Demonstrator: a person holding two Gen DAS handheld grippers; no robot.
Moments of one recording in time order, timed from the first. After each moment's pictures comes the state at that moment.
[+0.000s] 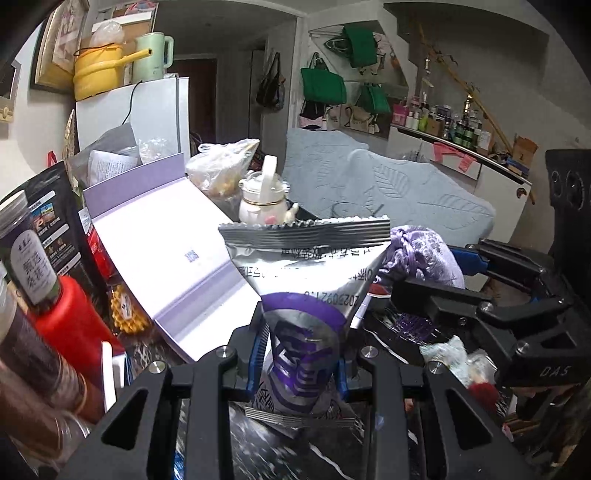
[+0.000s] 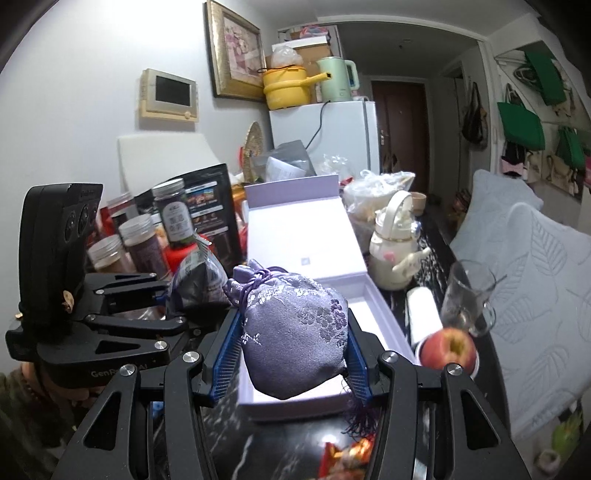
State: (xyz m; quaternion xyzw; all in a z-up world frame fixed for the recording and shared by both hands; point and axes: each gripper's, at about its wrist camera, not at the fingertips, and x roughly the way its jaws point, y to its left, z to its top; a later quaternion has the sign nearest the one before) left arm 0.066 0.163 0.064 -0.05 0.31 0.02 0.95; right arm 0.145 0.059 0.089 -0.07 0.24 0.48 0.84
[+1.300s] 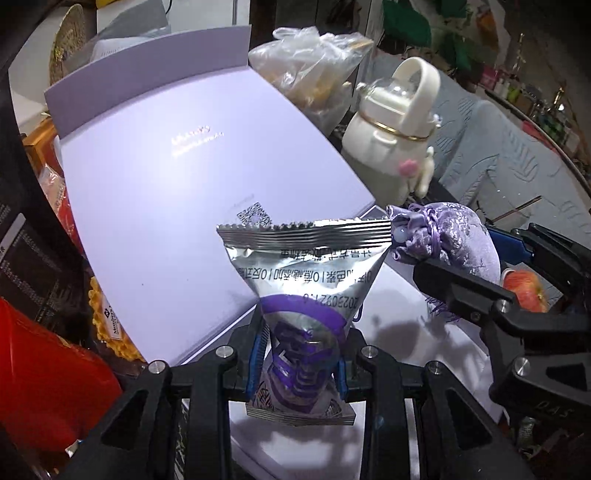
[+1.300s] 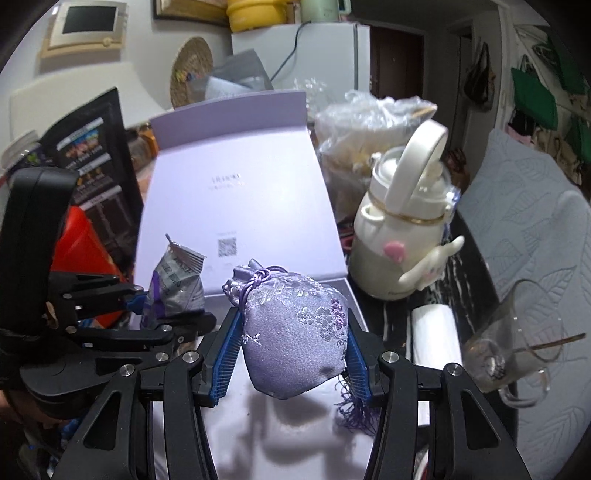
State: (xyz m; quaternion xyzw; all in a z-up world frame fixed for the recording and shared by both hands) left arm 0.226 0.283 -0.034 -0.11 0.44 0.11 0.88; right arm 0.298 0.194 0.009 -0.15 0.35 0.42 0.82
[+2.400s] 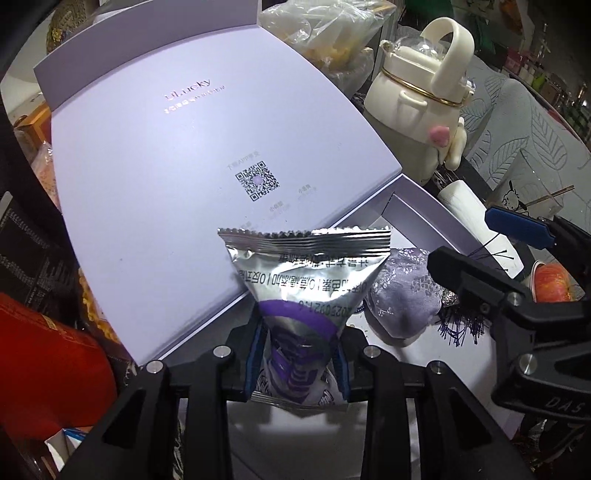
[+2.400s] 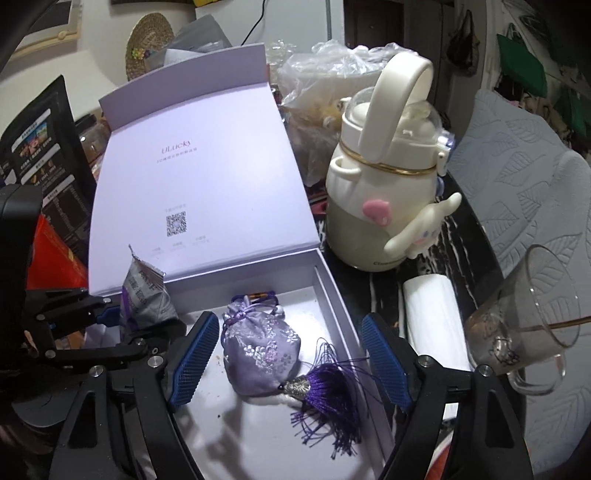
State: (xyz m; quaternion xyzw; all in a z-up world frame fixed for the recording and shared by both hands) left arm 0.261 0.280 -0.069 -0.11 0.50 0.15 0.85; right arm 0.328 0.195 -0.017 -0.15 0.40 0.38 0.82
